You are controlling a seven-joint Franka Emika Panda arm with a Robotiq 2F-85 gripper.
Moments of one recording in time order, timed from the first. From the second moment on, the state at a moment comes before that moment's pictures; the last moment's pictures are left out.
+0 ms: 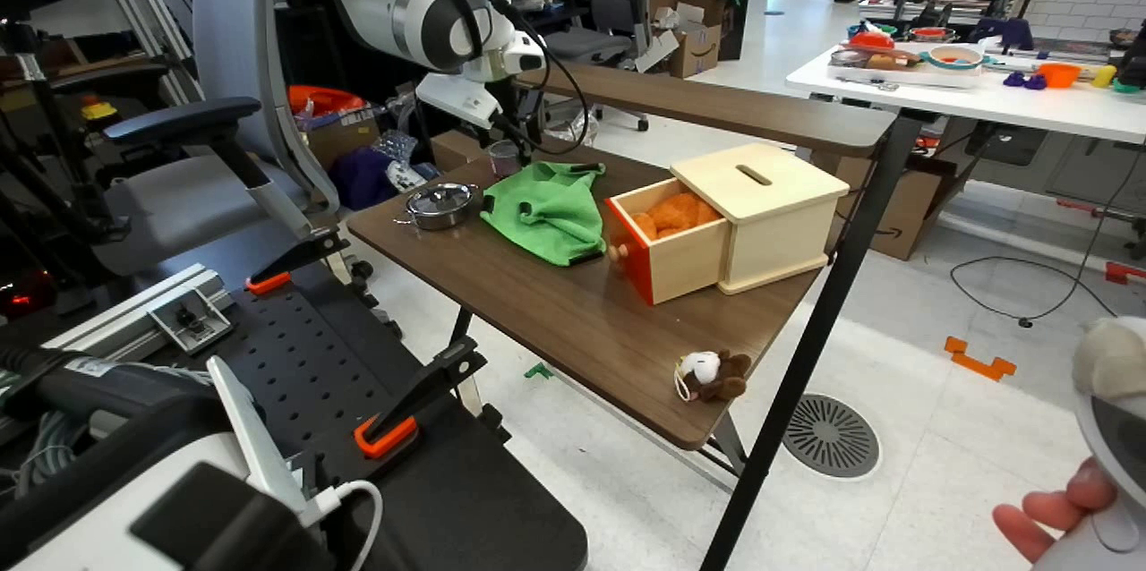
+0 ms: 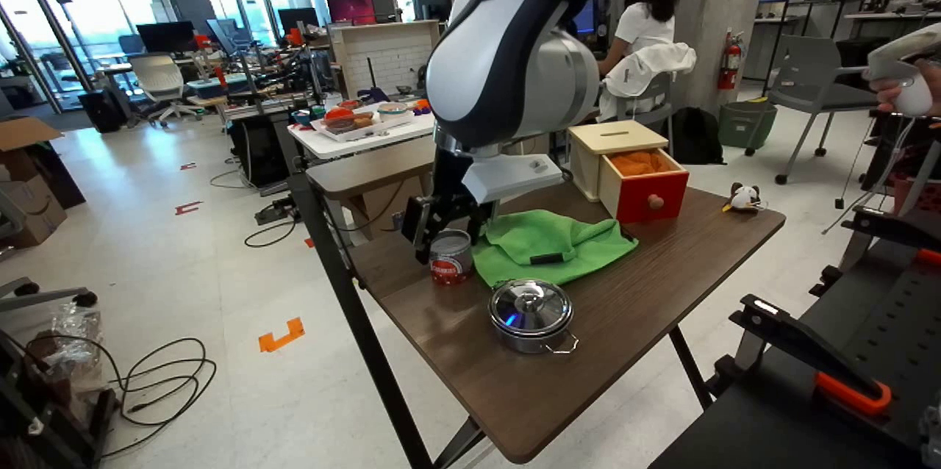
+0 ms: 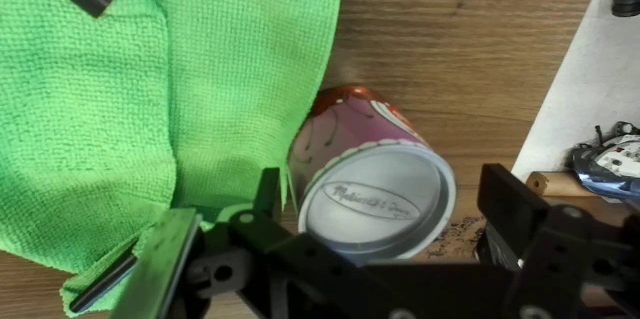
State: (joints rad) arm 0.25 1.01 0.13 -1.53 0.06 2.77 0.03
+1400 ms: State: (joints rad) arm 0.24 0.81 0.13 -1.74 0.06 2.80 0.04
